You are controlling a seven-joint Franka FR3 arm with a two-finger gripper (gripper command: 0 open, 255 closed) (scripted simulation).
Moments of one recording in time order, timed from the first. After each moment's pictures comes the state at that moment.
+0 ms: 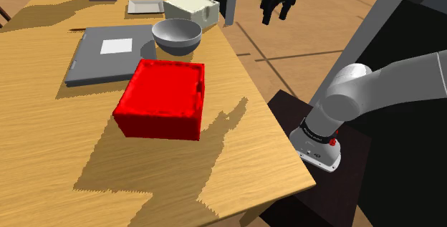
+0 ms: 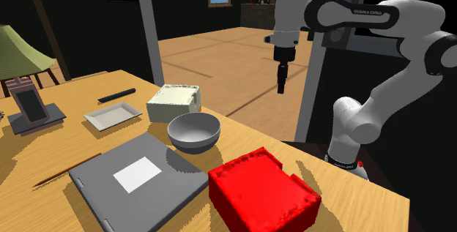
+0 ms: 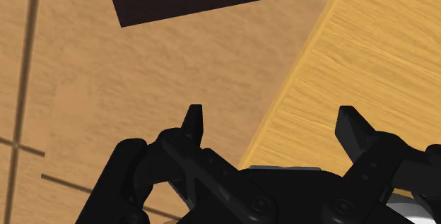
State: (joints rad) arm -0.02 -0.75 0.02 -2.27 0.07 1.49 0.16
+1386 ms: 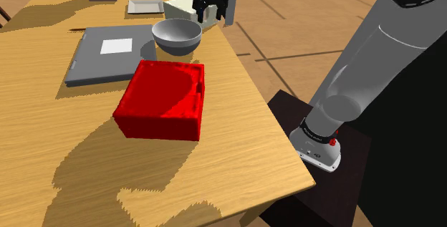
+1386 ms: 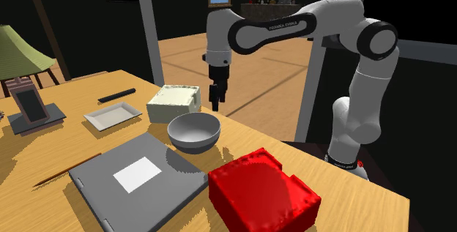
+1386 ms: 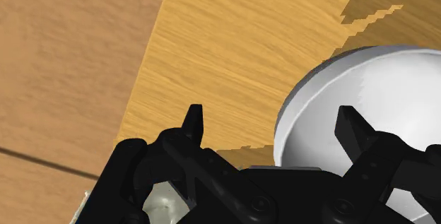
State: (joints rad) arm 0.01 -0.07 0.07 -1.85 0.11 1.80 0.19
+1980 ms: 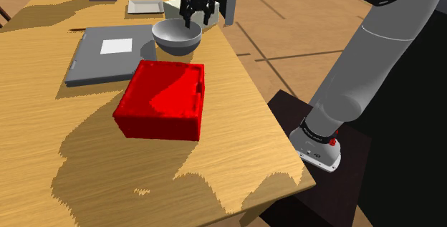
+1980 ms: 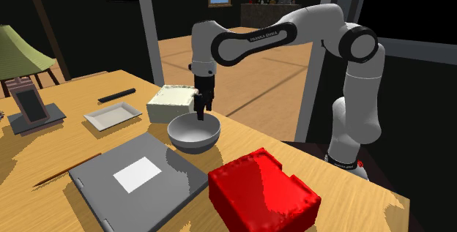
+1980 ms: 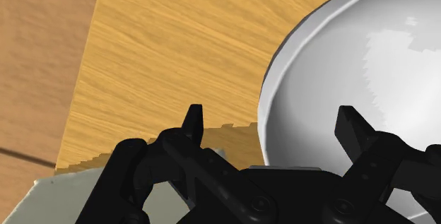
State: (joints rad) arm 0.02 0.10 0.08 -1.73 0.11 1.86 0.20
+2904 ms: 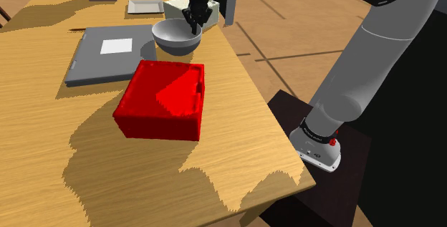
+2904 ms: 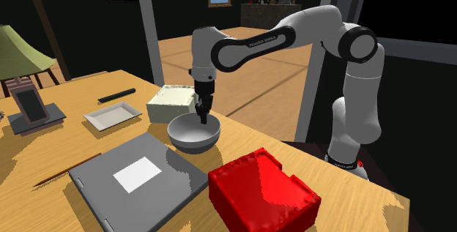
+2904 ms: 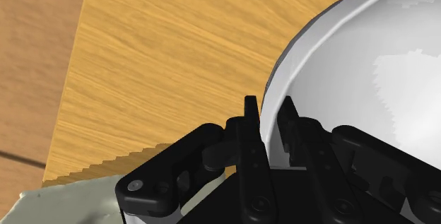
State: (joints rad) arm 0.02 0.10 0.08 -1.77 0.11 1.91 0.20
